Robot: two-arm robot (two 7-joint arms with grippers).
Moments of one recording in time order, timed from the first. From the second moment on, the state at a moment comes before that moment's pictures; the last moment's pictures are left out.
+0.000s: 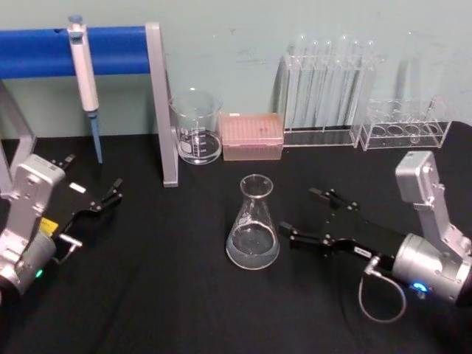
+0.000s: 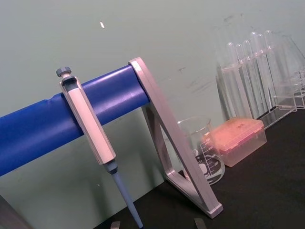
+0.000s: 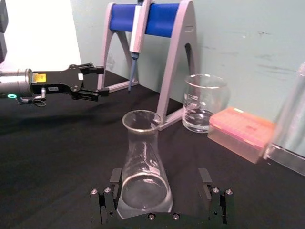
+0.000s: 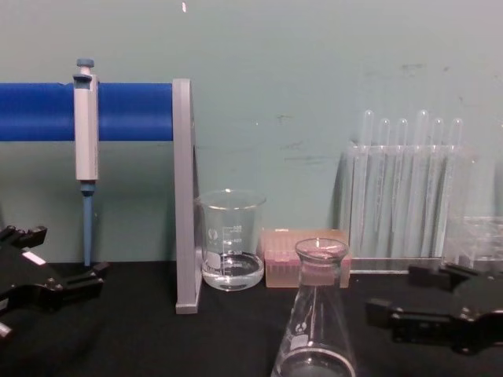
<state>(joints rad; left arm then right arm) -0.20 0.60 0.45 -1.41 -0.25 -0.12 0.03 0.16 0.57 -0.42 -1.53 0.48 0.00 0.53</state>
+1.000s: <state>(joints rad) -0.20 0.60 0.45 -1.41 -0.25 -0.12 0.03 0.32 0.44 -0.51 -1.37 0.43 -0.02 0.60</state>
